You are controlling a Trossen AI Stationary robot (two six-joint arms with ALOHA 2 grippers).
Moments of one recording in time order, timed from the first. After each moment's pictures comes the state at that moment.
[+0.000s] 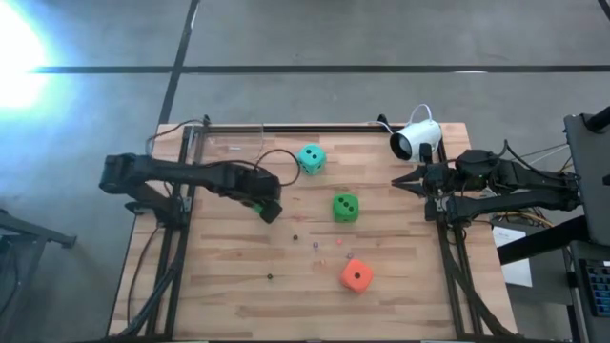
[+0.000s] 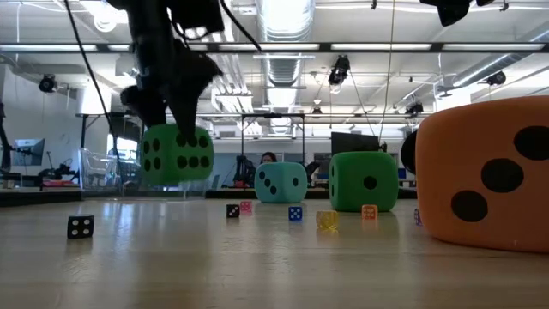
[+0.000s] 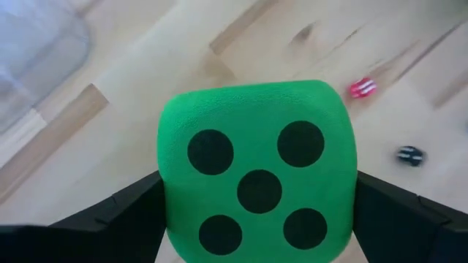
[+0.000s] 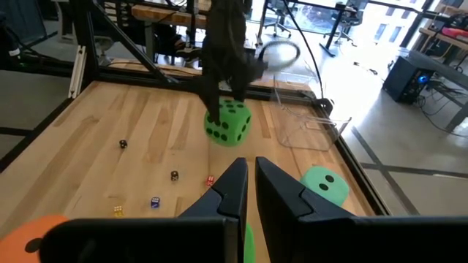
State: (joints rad) left arm 0.04 1.49 1.09 -0.93 -0.19 -0.77; right arm 0.00 0.55 0.77 -0.48 0.05 -0.11
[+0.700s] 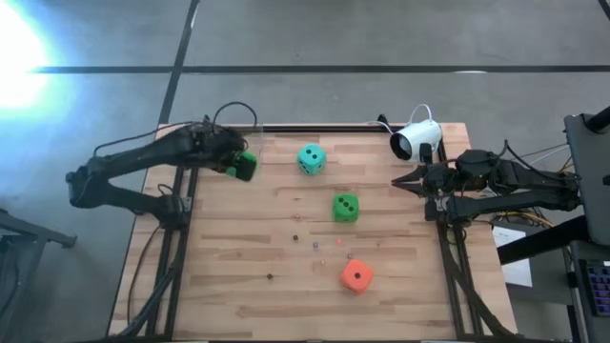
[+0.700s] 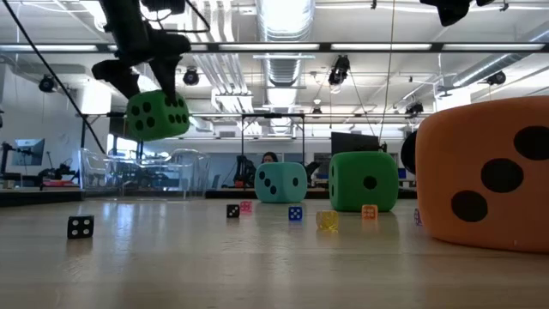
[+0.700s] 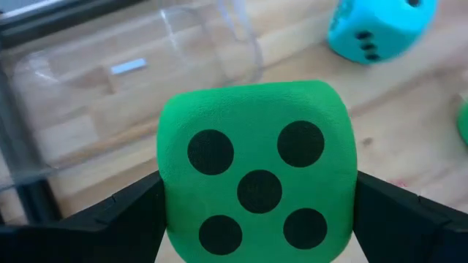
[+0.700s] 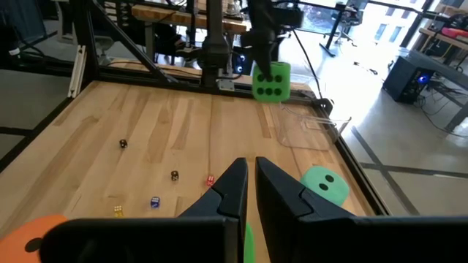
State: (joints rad) left arm 0.40 1.18 1.09 -1.08 -0.23 -0.73; right arm 0.00 0.55 0.77 -0.48 0.05 -0.11
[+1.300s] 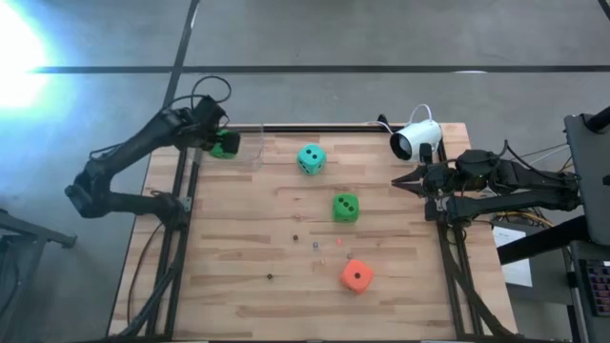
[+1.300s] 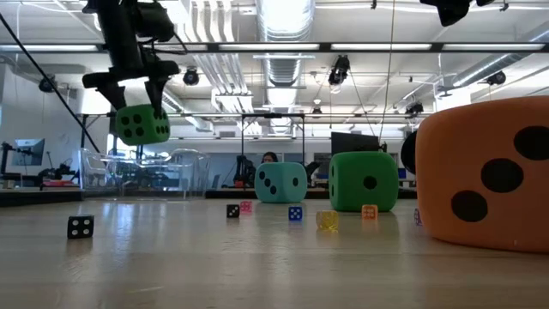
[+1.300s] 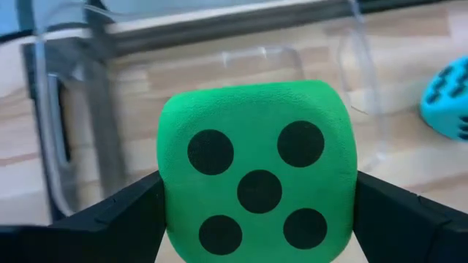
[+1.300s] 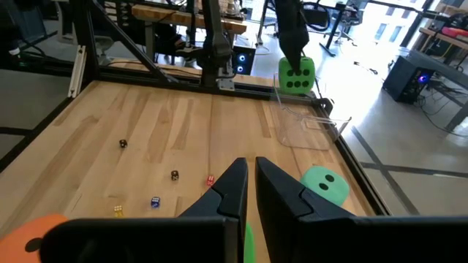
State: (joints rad) left arm 0.80 1.18 1.09 -1.08 -0.18 -0.55; right arm 0.00 0.55 0.77 -0.48 0.05 -0.11
